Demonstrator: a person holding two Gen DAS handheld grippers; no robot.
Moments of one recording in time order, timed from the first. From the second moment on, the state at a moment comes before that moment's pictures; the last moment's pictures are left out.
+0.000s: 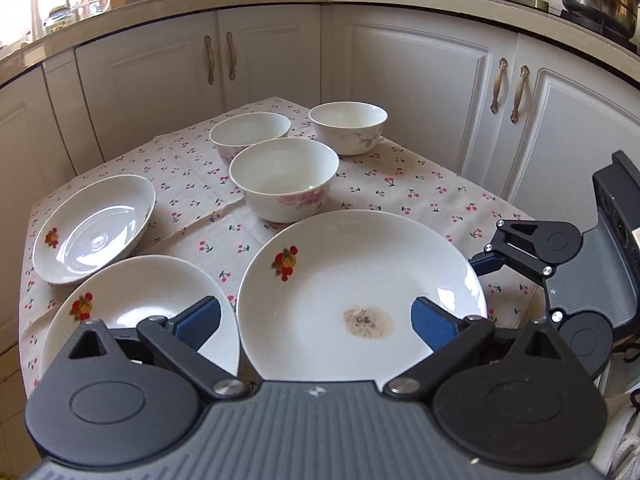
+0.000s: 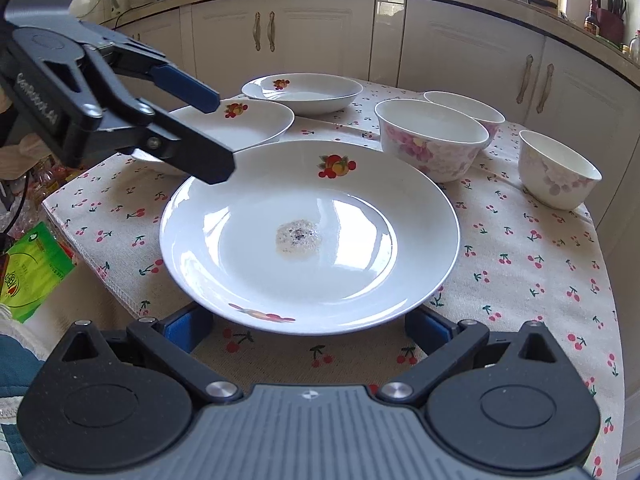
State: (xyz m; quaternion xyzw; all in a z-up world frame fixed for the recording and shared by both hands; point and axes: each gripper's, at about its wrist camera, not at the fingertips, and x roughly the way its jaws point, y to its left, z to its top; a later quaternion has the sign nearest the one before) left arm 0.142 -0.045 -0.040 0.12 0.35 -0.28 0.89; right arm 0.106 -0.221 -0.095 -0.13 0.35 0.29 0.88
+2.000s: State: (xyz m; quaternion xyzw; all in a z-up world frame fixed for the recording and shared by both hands) left arm 0.268 -0.077 -0.079 0.14 0.57 -0.41 0.70; right arm 0.103 -0.222 -0.096 -0.13 0.32 0.29 0.89
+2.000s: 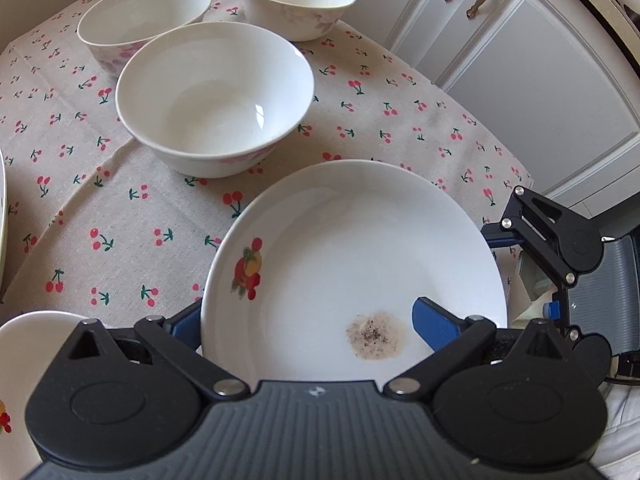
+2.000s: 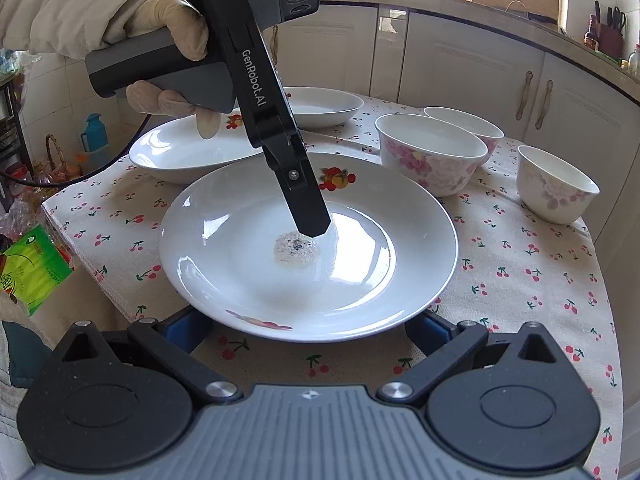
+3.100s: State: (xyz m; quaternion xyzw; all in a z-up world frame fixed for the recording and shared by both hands) left arm 0.266 -0.072 -0.054 0.11 0.55 -0.43 0.70; right arm 0.105 -0.228 -0.085 -0.13 0.32 0.31 0.89
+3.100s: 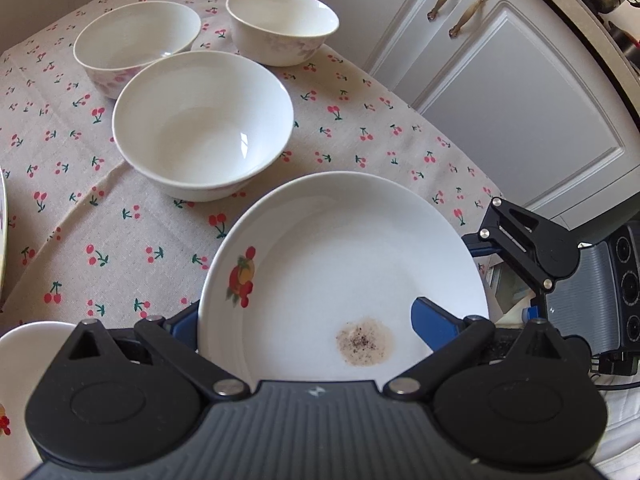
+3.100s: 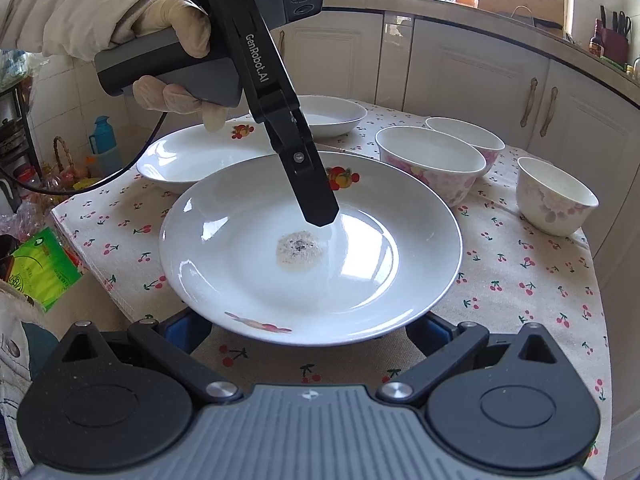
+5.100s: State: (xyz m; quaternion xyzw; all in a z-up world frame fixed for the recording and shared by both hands) left arm 0.278 0.087 -0.068 0.02 0.56 -0.34 0.76; right arm 0.165 -0.100 -0.063 -0.17 0.32 0.38 0.85
